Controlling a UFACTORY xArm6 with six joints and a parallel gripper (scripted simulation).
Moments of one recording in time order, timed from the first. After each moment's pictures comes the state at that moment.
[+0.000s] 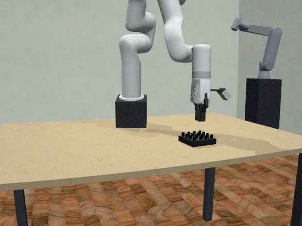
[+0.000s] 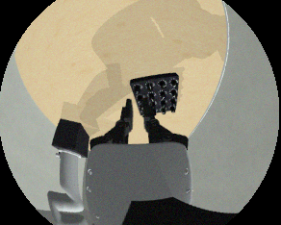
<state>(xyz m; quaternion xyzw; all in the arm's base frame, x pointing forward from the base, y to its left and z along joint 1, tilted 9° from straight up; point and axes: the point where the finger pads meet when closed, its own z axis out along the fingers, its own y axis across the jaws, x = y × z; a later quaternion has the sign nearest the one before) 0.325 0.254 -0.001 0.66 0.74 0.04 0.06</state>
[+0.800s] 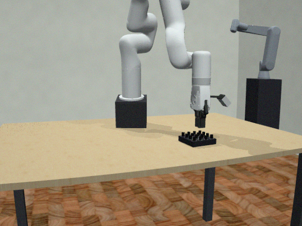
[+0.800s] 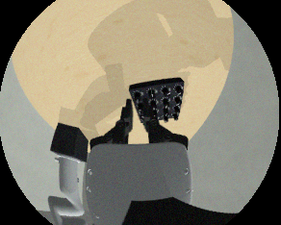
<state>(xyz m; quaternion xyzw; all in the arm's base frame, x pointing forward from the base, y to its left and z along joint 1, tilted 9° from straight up) 0.329 0.254 -0.027 0.66 0.74 0.04 0.06</state>
